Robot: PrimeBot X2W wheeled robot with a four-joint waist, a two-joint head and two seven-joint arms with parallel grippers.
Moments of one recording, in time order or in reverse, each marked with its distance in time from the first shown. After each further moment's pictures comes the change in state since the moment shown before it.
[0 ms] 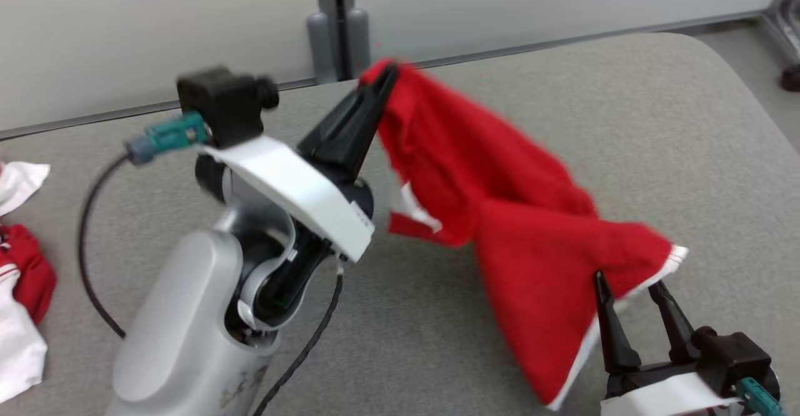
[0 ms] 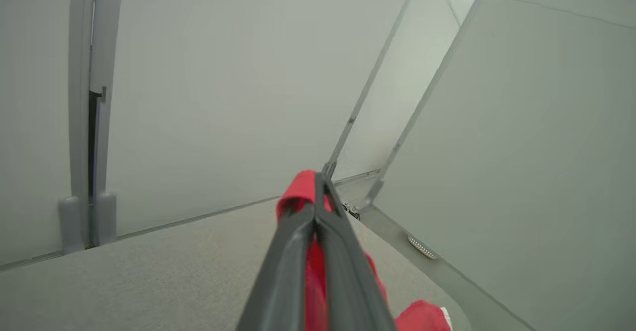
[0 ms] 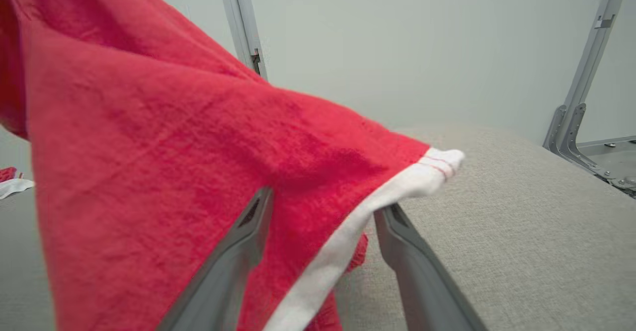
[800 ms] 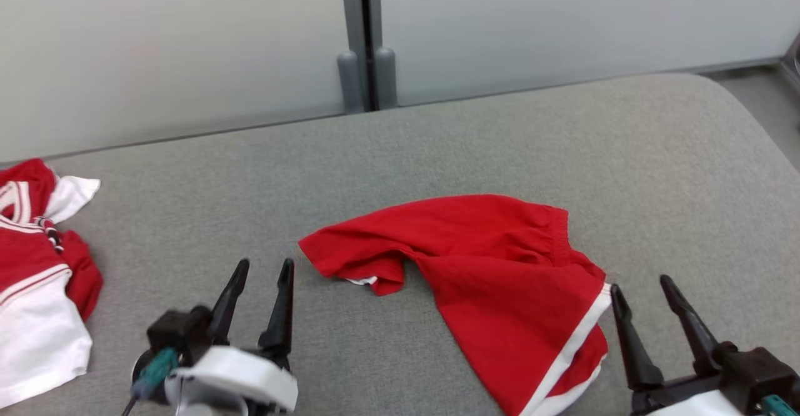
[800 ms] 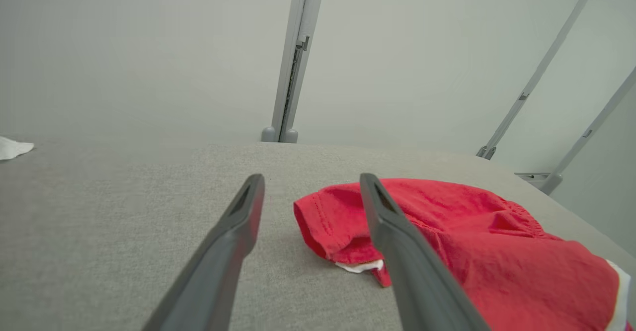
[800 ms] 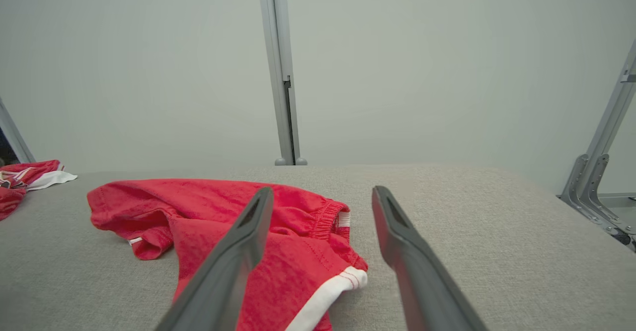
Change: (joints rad) left arm 0.380 0.035 0.066 0.494 0.225 -0.029 -0.572; right arm 0.041 -0.031 -0.039 -0.035 -0.042 0.000 0.000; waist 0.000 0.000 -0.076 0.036
